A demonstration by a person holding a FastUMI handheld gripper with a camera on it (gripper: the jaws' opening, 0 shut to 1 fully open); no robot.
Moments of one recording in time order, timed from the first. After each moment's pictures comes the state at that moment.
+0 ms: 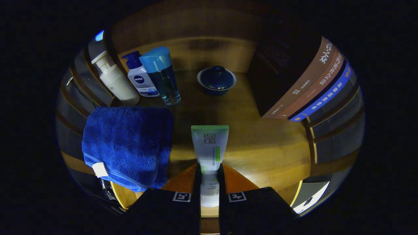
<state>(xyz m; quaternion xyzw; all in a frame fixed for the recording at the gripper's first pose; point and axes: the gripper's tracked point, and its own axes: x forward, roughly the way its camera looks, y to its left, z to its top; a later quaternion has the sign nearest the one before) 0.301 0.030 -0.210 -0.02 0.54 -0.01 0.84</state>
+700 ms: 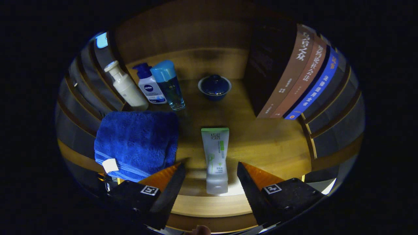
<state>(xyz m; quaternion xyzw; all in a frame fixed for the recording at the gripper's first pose) 0.278 0.039 -0.172 0.01 0.48 -0.01 0.88</state>
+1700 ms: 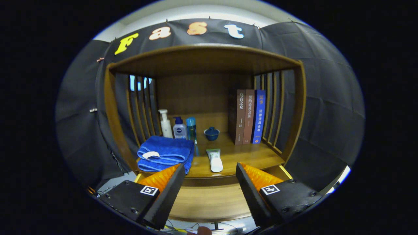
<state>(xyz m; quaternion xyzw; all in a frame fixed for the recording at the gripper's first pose) 0.095 0.036 -0.071 0.01 0.10 -0.03 0.99</state>
